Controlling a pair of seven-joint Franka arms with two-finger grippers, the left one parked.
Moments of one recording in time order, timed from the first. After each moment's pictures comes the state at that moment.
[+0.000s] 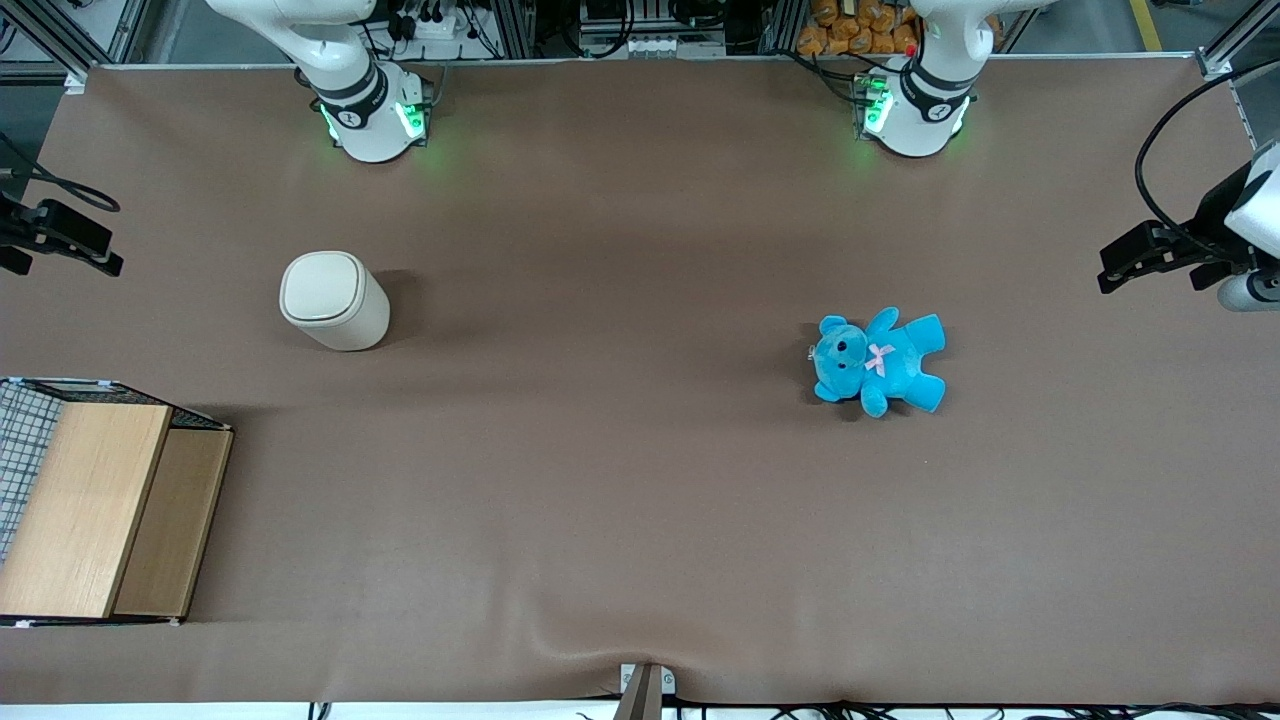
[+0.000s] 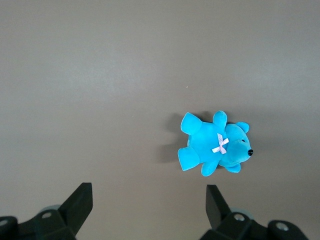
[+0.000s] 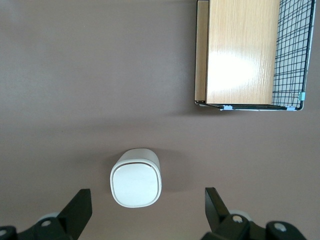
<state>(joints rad) -0.04 0.00 -0.04 -1.55 -0.01 1.54 -0.06</state>
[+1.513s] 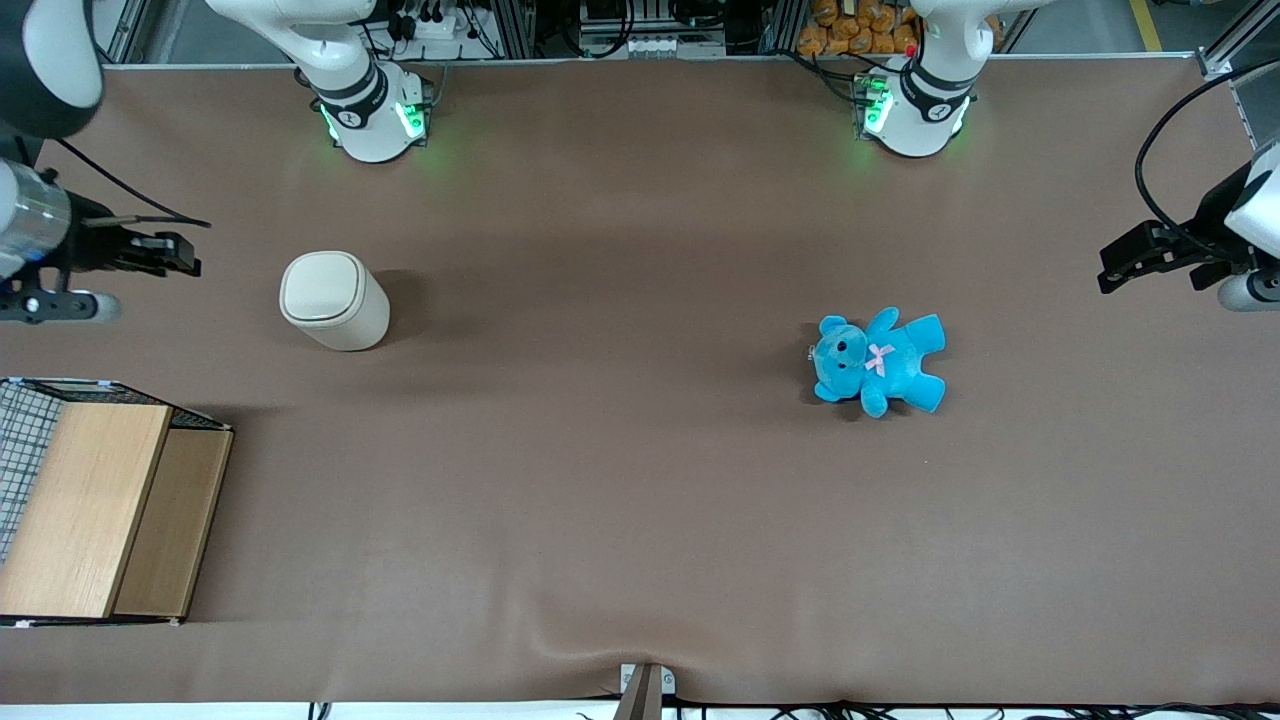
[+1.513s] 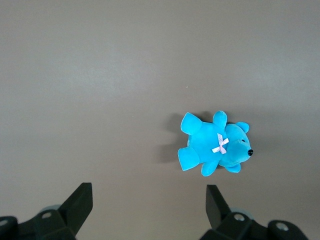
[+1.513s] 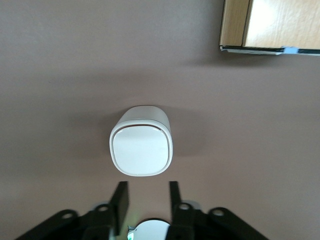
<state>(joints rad) -0.03 0.00 -0.03 -1.79 0.01 1.55 -0.06</state>
